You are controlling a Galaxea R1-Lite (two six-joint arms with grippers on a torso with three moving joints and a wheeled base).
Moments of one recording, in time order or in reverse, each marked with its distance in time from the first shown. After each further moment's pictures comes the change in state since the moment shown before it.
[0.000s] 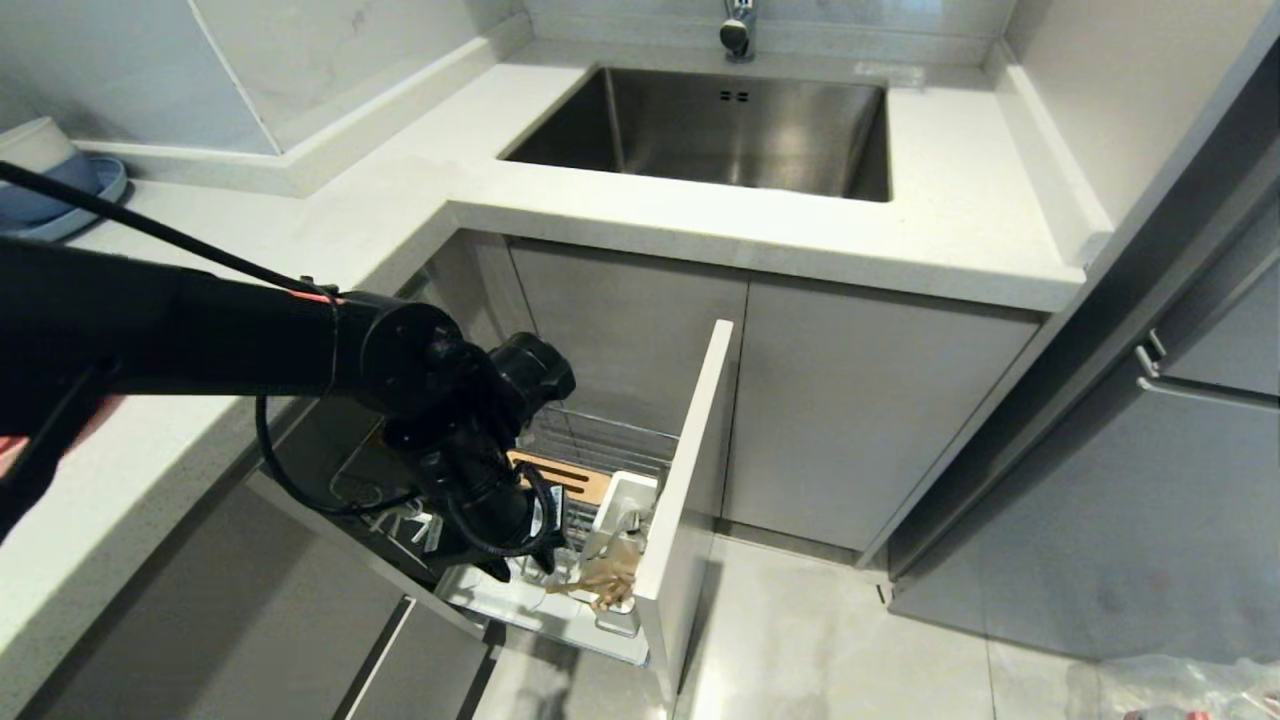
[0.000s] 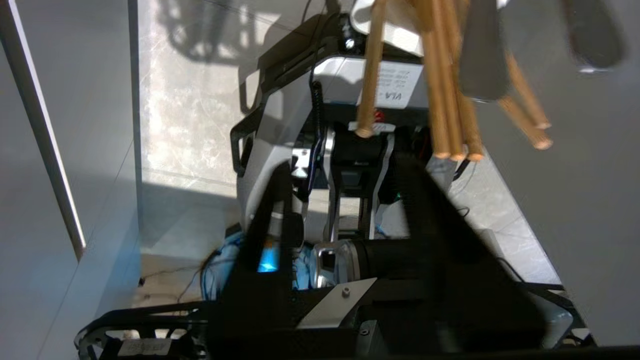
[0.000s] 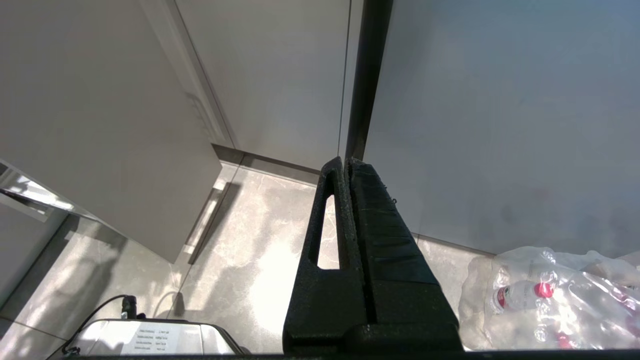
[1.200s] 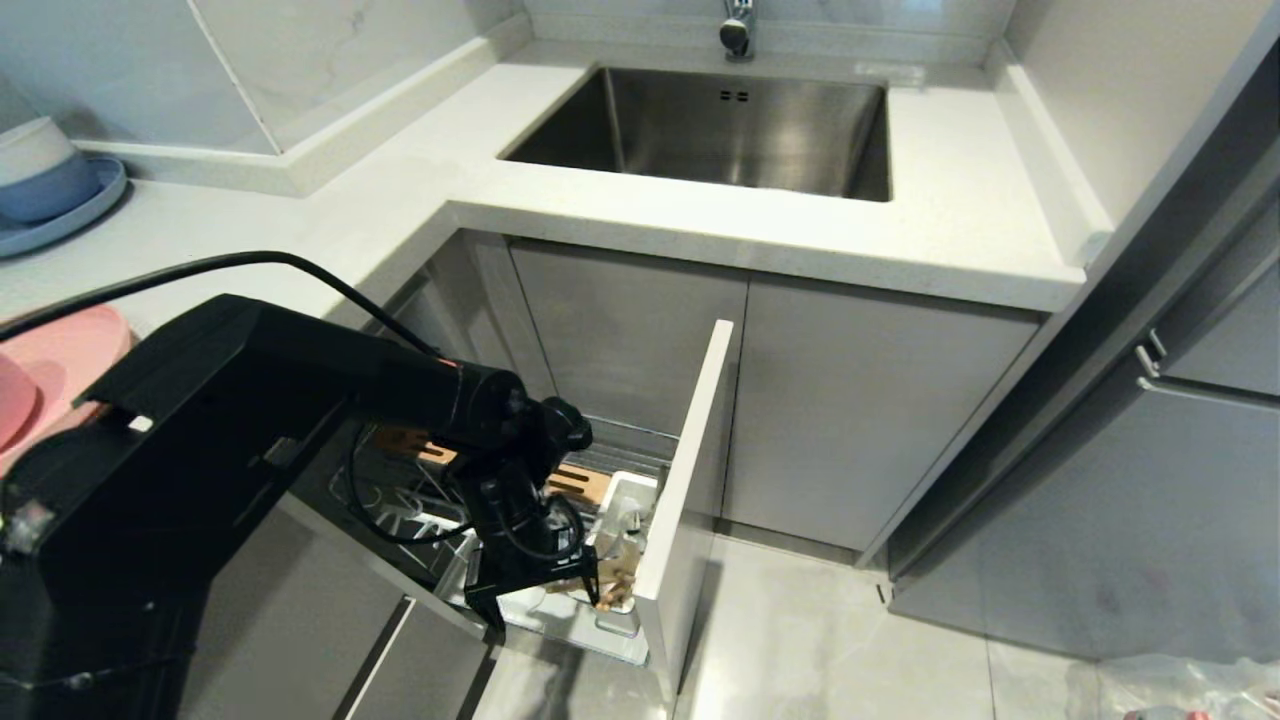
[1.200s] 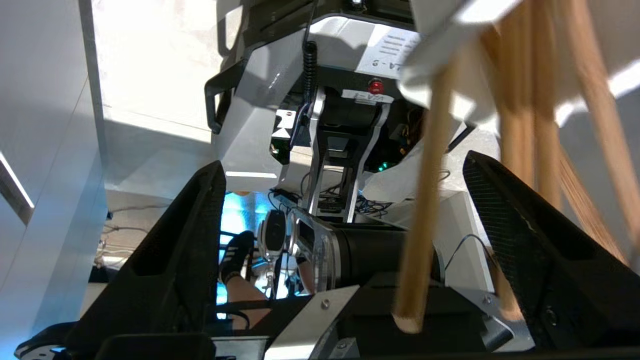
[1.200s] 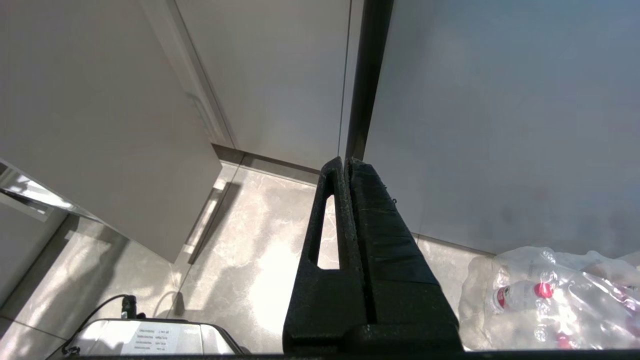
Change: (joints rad) left arm 0.071 0.263 -0.079 0.001 -0.130 -0.027; right arm 0.000 0.000 0.000 0.000 0.000 0.000
